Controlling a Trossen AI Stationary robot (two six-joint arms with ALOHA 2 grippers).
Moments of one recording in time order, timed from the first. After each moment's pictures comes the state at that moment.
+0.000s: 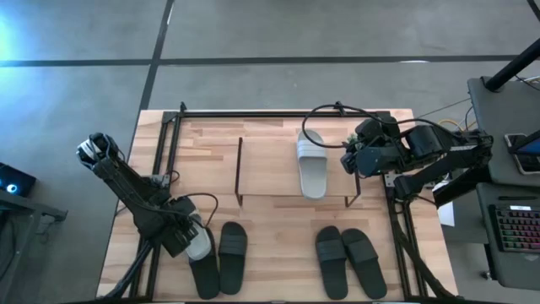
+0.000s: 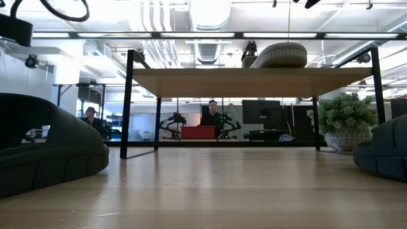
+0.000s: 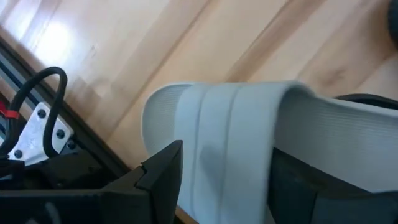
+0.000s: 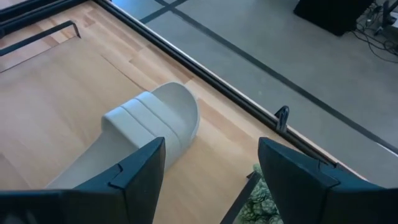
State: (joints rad) left arm -0.86 1.31 0.82 -1.26 -0.30 -1.57; right arm 0.24 1.27 1.61 -1.51 0.80 0.88
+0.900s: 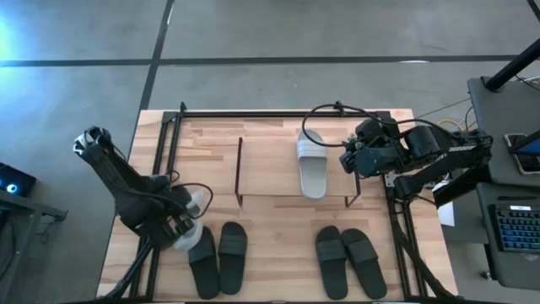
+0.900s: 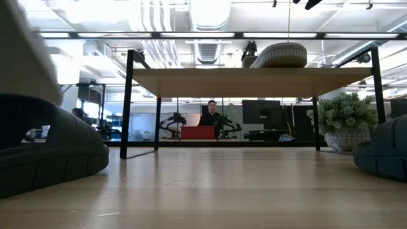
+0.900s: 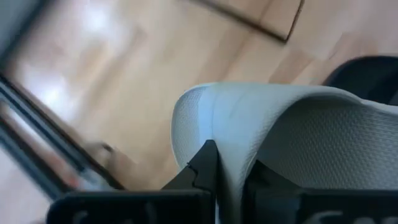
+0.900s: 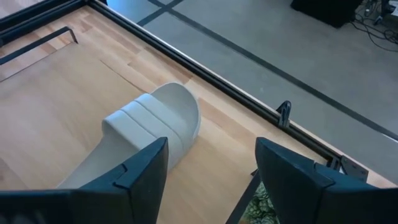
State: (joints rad) left arm -0.86 1.19 1.06 -1.53 -0.55 -1.43; right arm 0.24 1.27 1.60 -1.51 0.81 0.94
